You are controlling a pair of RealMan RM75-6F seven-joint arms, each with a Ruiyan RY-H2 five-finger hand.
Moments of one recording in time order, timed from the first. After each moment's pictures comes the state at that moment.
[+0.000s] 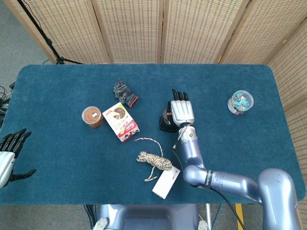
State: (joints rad) left arm -0.12 -0.94 0.00 -1.76 1.54 1.41 -0.10; right arm 1.06 -1.68 0.41 -1.39 -0.45 1.10 -0.76
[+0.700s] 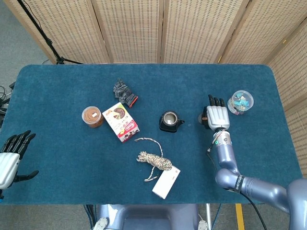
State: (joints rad) left arm -0.13 -0.96 0.01 -1.78 1.53 1.39 -0.03; right arm 0.86 -1.54 0.24 -1.32 -0.57 1.01 -0.60
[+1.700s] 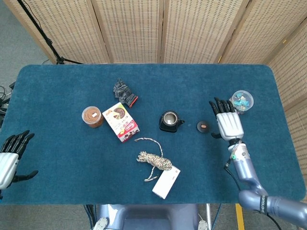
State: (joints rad) left arm -0.12 -0.95 0.01 -1.78 1.54 1.40 -0.05; right arm 0.64 -1.35 0.14 -1.52 -1.06 1.19 -0.38
